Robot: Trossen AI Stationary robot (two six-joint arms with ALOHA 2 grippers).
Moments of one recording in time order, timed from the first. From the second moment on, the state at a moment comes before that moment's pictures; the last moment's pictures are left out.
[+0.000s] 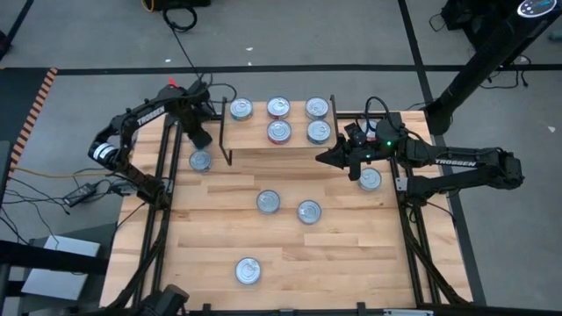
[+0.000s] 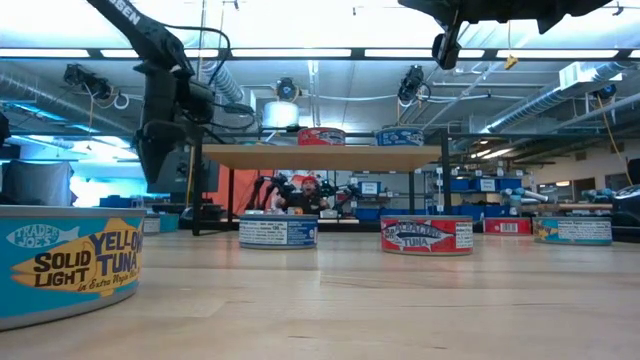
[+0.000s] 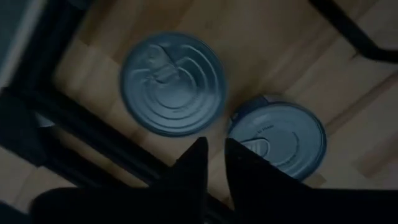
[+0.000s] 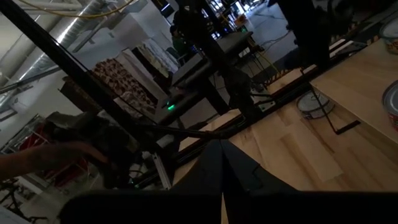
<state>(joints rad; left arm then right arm) 1.03 1.51 1.13 -1.14 -0.05 0.34 -0.25 0.99 0.74 0.19 -0.36 0.63</state>
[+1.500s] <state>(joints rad) 0.98 1.54 0.90 -0.87 -0.17 0.60 -0.25 0.99 0.74 0.22 -0.36 0.66</state>
